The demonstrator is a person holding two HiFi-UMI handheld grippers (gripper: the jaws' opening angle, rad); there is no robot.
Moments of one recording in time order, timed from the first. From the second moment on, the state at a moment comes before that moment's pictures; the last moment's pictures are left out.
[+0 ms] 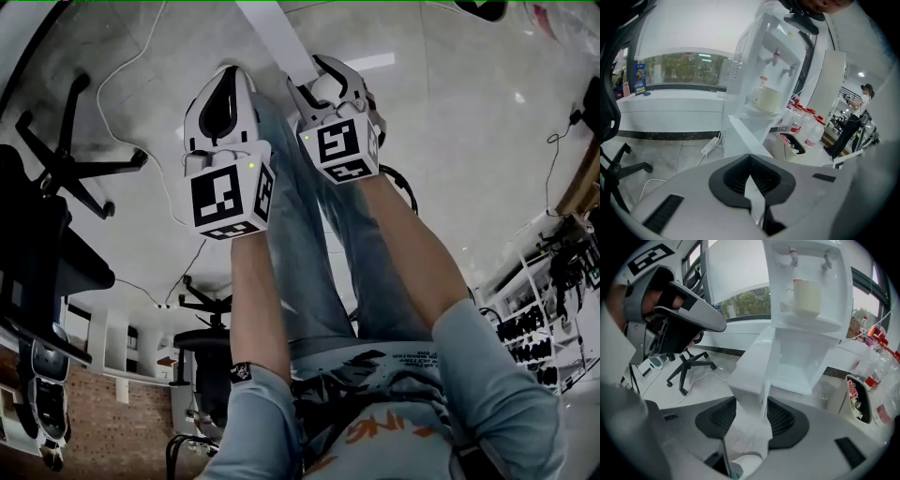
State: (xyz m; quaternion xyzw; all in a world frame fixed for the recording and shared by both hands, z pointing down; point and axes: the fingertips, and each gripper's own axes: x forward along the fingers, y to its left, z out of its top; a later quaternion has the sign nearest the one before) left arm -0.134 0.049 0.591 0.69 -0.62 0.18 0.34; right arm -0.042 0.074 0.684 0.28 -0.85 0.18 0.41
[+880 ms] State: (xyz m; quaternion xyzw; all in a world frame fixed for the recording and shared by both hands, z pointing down) left arm -0.086 0.003 0.589 0.73 -0.58 0.17 0.33; right arm 0.012 0.005 0.673 0.32 -0.84 0.13 0.41
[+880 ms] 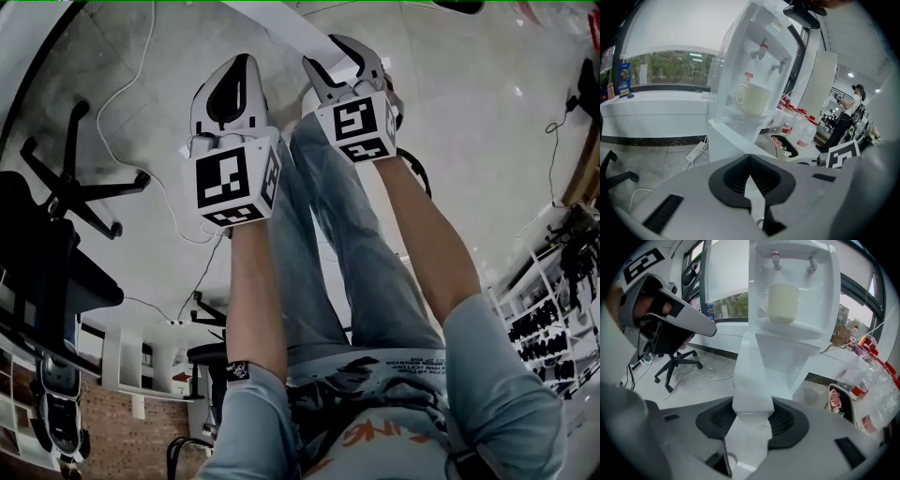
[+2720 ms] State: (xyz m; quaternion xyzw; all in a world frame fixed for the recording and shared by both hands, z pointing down) left arm -0.028 -0.088 0.580 0.76 -0.55 0.18 0.30; right arm 0.083 -0.138 0.670 0.21 -0.88 0.06 0.42
